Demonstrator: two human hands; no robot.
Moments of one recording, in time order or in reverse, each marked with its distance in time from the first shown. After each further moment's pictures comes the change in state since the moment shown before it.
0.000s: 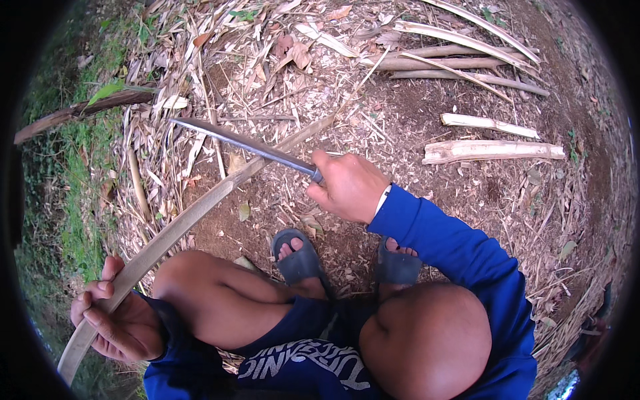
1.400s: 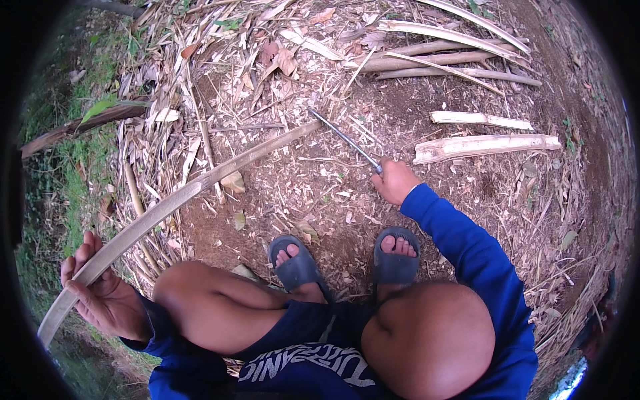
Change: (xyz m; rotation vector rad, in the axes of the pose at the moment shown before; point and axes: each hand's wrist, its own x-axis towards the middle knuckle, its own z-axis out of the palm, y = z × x) left_hand 0.011 -0.026 -0.042 -0.087 0.000 -0.250; right_hand -0.045 0.149 0.016 -0.100 -0.026 0.423
